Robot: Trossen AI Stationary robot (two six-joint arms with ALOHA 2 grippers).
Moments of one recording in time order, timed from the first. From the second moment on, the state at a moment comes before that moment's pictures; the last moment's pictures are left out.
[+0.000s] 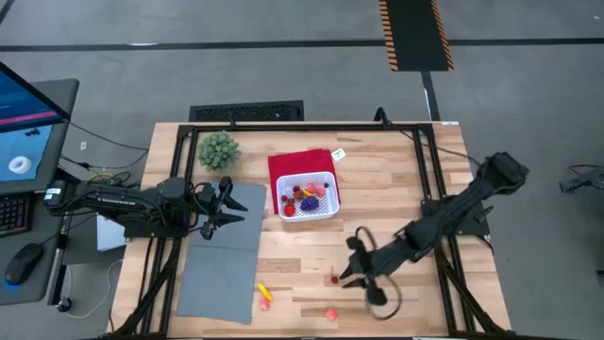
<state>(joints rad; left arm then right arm) 0.04 0.55 0.07 0.53 0.26 -0.17 0.61 1.46 0.76 0.11 0.09 0.36</state>
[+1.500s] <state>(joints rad) 0.04 0.55 0.07 0.52 0.27 -0.19 0.69 2.08 1.34 -0.30 -0.05 0.50</state>
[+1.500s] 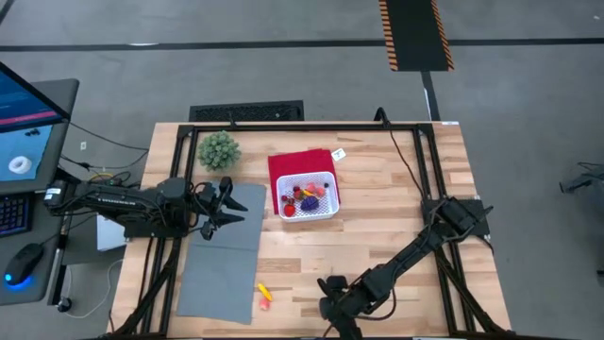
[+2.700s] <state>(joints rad) 0.04 0.55 0.07 0.52 0.23 -0.20 0.54 1.93 1.34 -0.26 -0.06 0.19</state>
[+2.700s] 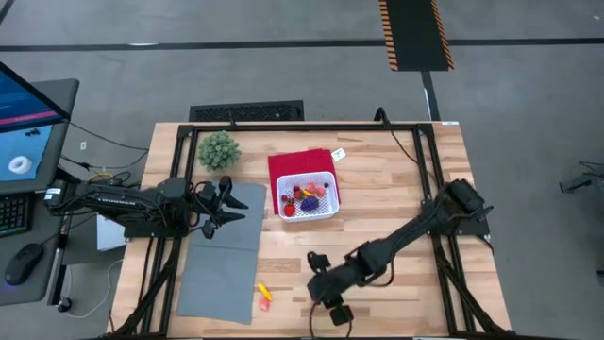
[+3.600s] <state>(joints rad) 0.04 0.55 0.07 0.48 0.10 -0.25 0.33 1.27 1.21 -0.36 -0.11 -0.13</state>
